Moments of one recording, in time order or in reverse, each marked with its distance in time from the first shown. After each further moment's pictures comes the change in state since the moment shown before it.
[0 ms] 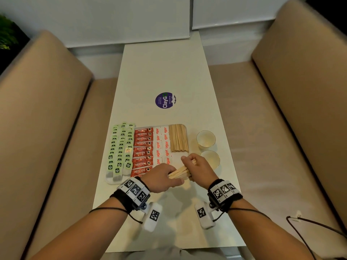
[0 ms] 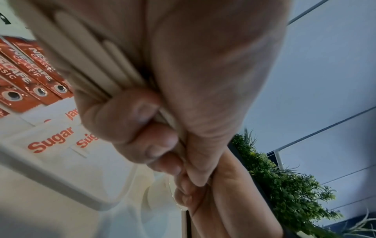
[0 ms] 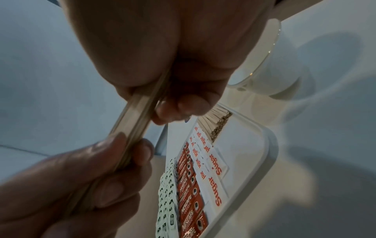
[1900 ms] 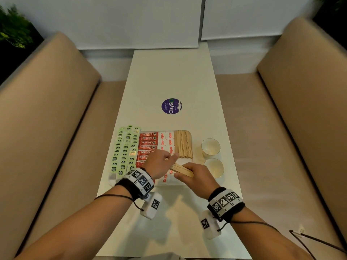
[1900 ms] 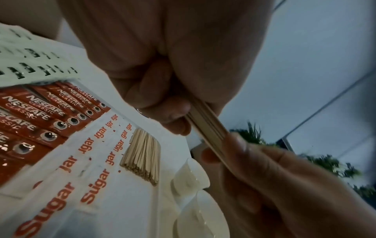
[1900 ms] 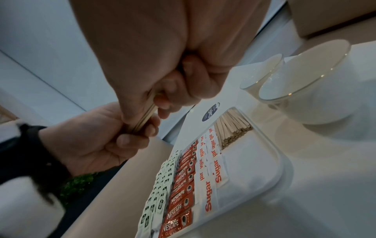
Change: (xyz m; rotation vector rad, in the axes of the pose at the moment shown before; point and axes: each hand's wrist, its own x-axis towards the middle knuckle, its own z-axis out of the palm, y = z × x) left_hand 0.021 -0.002 -0.037 0.023 0.453 0.014; right_hand -0.004 -0.012 0.006 -0.404 -0.103 -0.197
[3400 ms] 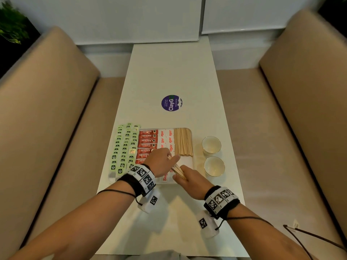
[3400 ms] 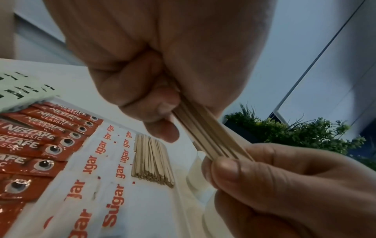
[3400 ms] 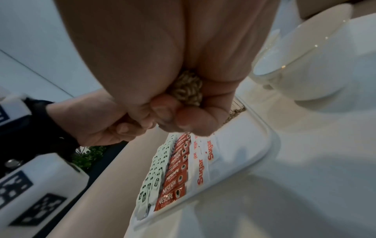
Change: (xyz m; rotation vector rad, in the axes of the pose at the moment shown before) left_hand 0.011 -0.003 0.006 0.237 -0.056 -0.007; right_hand 0.009 0.008 0.016 -0.119 -0.277 -0.001
